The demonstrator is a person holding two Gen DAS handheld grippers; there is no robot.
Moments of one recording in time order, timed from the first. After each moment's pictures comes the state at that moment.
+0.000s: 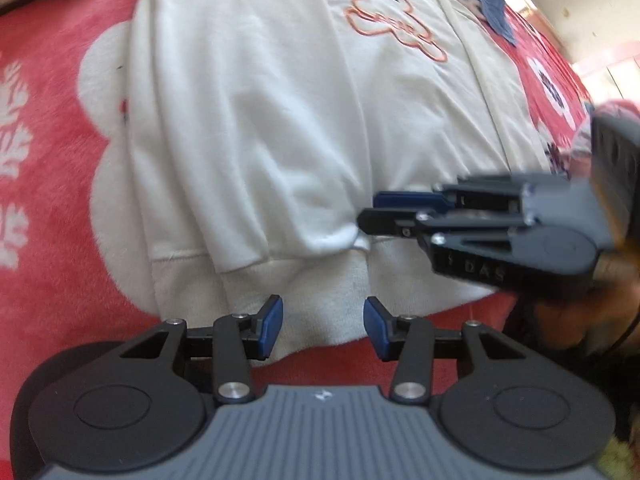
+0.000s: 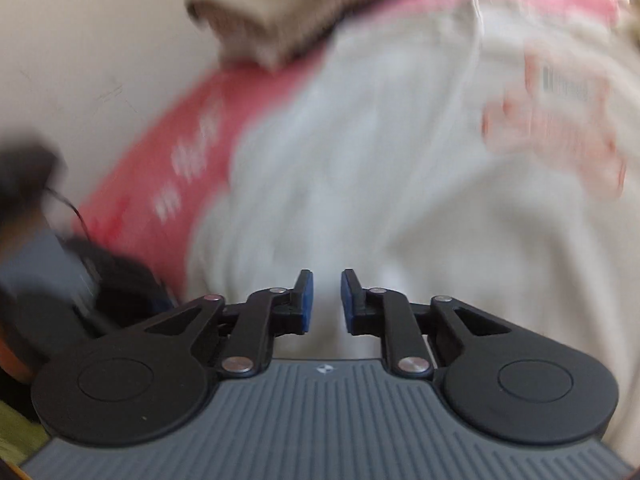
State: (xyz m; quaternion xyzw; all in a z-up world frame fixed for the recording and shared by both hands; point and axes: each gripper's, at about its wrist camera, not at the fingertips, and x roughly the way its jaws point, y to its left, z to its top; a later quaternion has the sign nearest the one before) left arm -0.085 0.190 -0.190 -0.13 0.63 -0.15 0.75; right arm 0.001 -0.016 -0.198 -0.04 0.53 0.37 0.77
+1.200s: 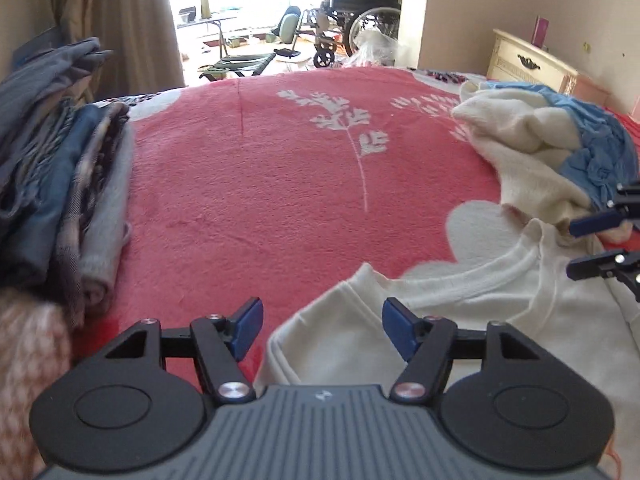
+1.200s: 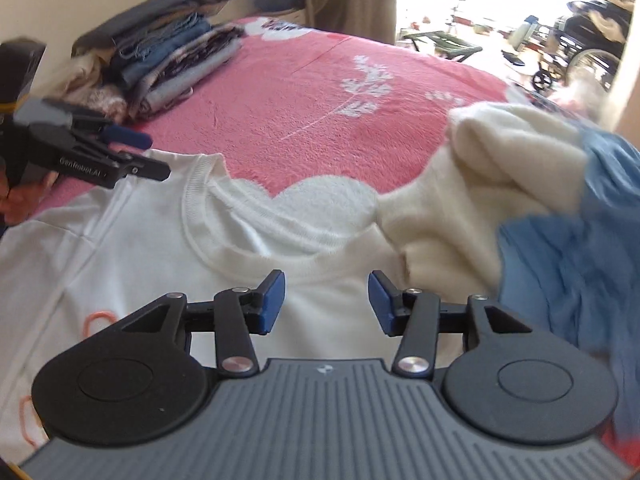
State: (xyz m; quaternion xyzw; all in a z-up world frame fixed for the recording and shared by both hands) left arm 0.399 0.131 -0.196 0.07 0.43 -0.12 0.89; right arm 0.399 -0.137 -0.184 -0.12 0.41 0.30 0.85
